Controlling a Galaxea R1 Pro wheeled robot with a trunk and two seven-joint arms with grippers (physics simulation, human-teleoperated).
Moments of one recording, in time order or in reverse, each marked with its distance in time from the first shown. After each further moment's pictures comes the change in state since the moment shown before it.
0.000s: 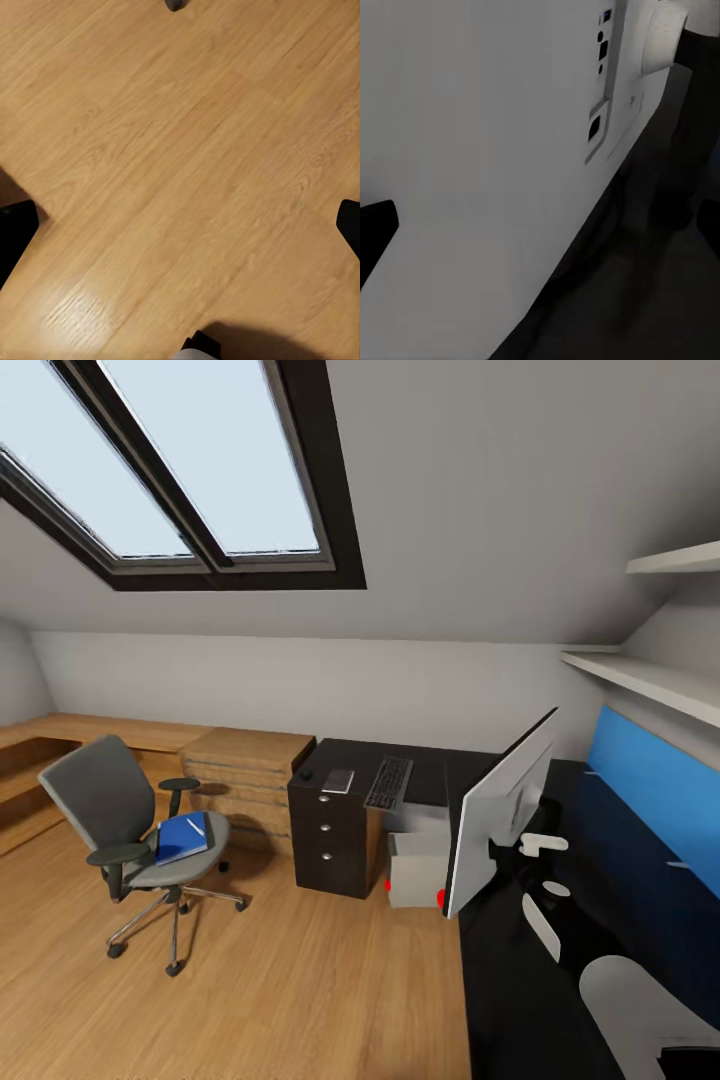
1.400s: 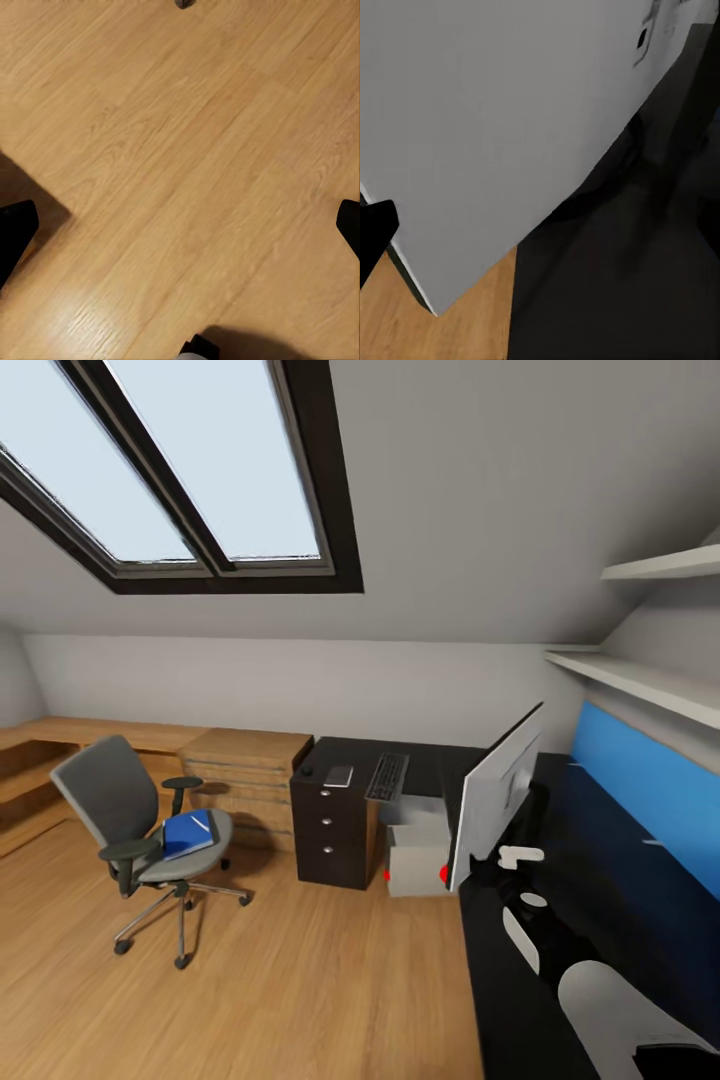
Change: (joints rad) left arm 0.000 0.000 0.000 0.000 -0.001 -0.001 0.000; right arm 0.001 0.065 0.002 0.076 0.077 -0.007 0.001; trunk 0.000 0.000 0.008
